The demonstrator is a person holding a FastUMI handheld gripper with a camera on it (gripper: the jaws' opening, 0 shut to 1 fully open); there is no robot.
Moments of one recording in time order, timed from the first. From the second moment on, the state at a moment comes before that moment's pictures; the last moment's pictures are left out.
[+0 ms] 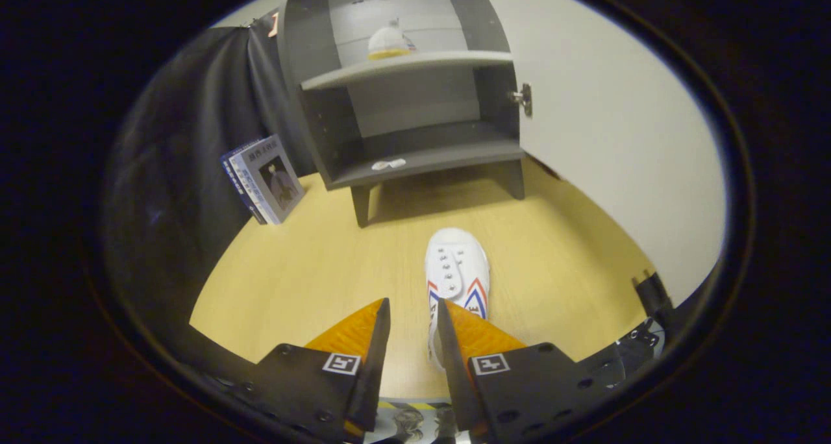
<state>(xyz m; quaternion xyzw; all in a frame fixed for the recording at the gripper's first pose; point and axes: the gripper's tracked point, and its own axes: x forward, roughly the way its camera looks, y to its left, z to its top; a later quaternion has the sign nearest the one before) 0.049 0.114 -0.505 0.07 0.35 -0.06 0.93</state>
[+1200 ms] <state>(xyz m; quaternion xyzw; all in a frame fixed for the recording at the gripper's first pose) 0.083 0.103 -0.572 0.06 0.33 -0.06 0.94</state>
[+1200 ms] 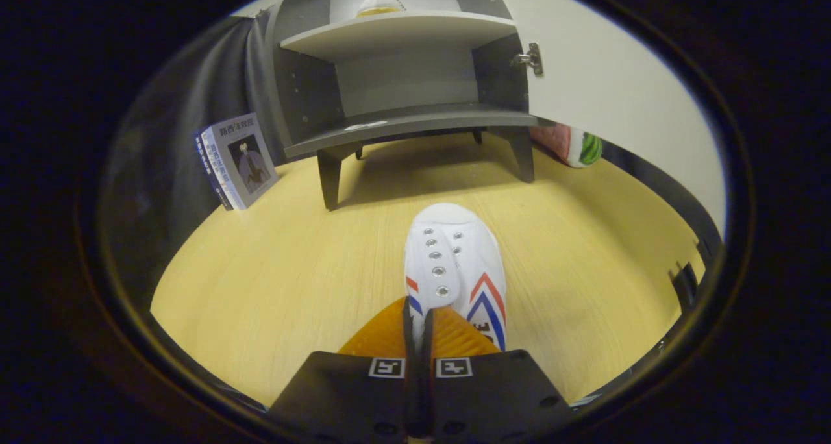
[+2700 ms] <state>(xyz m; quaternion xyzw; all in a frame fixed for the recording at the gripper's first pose) 0.257 0.065 -0.173 -0.05 0.12 -0.07 0.99</state>
